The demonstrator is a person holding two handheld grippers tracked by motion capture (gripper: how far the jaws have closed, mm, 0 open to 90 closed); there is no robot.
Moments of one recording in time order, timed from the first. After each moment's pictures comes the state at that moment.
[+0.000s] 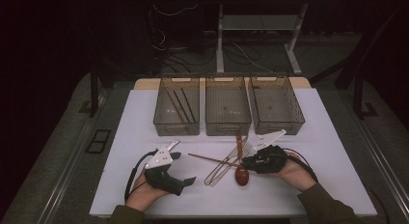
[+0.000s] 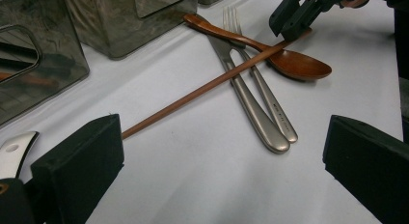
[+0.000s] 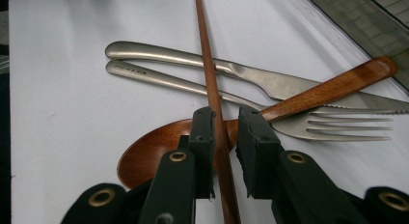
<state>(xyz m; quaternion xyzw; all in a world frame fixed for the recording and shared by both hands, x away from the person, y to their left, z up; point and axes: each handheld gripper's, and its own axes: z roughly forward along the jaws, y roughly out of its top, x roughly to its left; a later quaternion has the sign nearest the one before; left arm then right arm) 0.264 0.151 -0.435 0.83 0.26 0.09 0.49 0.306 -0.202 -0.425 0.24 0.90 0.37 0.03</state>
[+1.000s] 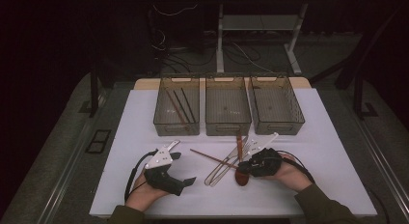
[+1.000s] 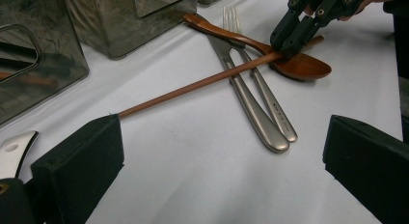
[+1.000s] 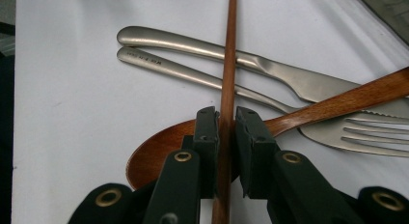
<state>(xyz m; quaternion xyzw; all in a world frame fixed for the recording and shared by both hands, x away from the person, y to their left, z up) 0.264 0.151 -0.435 0.83 0.26 0.09 0.49 0.304 -0.191 -0.433 0.20 0.91 0.35 0.01</state>
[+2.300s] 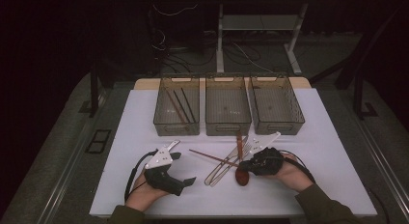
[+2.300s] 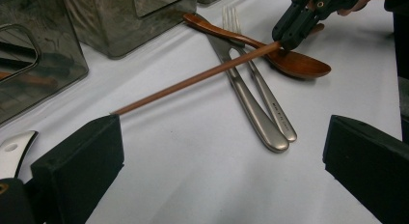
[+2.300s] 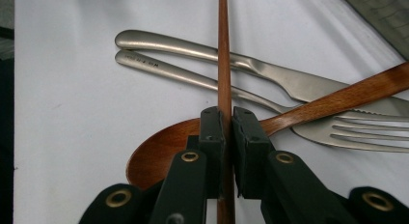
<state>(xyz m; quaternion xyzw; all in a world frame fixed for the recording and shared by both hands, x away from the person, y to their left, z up) 0.263 0.151 -0.435 0.83 0.26 0.09 0.49 0.304 -0.196 -0.428 0.21 0.91 0.35 0.03</state>
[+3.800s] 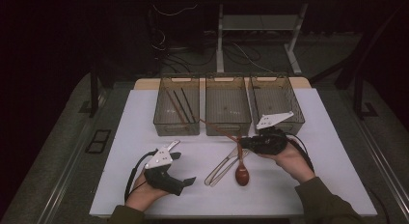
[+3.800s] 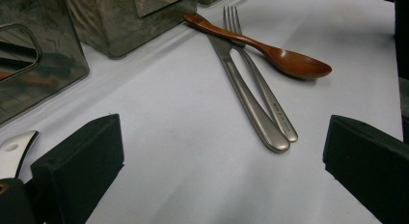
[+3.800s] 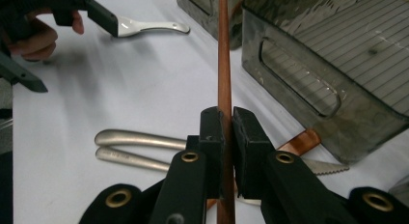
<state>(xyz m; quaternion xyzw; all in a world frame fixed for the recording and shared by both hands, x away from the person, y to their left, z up) 0.264 0.151 -0.436 0.82 0.26 0.09 0.50 0.332 -0.201 -0.383 0.28 0.85 0.43 0.05</state>
